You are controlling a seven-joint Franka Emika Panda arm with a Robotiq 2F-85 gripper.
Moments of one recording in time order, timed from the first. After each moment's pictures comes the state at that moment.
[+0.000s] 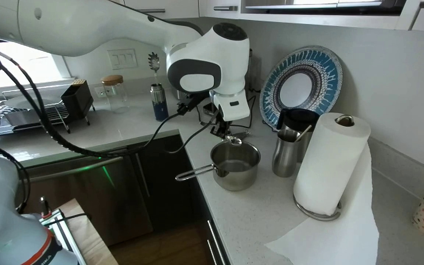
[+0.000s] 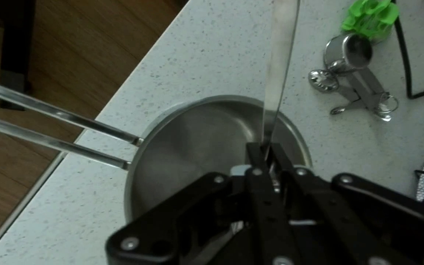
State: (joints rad) arm -0.24 0.02 -0.26 -1.97 0.40 2.06 0.67
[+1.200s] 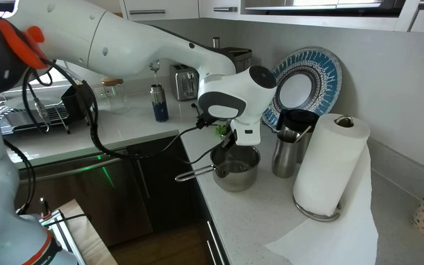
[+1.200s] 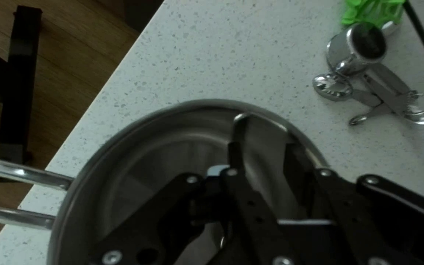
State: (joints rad) arm -0.27 0.26 -0.26 -1.82 0.62 1.96 0.65
